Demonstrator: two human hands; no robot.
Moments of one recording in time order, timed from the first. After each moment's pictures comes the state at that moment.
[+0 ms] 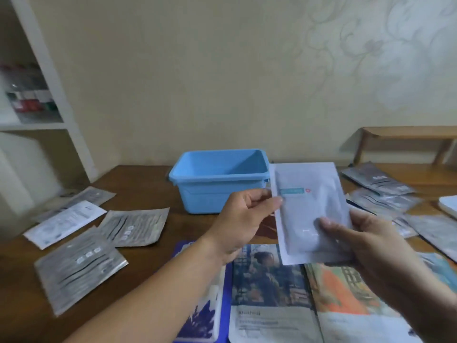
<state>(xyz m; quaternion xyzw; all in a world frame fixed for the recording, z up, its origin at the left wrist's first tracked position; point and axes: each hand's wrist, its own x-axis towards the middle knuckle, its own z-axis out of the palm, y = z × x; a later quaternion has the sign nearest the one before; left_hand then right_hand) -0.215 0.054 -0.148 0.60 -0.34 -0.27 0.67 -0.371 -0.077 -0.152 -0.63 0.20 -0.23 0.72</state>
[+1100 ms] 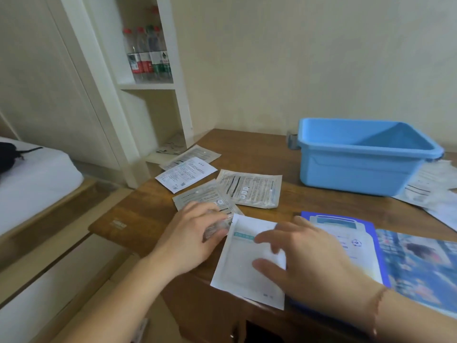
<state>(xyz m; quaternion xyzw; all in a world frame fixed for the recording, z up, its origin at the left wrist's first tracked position) -0.106 0.357 -0.234 0.91 -0.34 0.12 0.19 -0.233 0.150 -0.186 -0.99 -0.05 -0.08 0.12</state>
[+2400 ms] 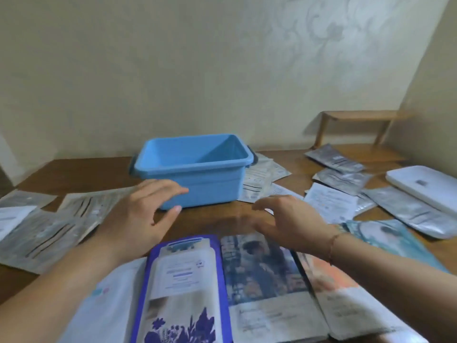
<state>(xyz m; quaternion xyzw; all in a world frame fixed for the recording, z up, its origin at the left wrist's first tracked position) -0.093 0.152 -0.175 0.75 -0.58 0.17 0.28 -0.288 -0.063 -0.174 -0.97 0.21 -0.10 0.08</state>
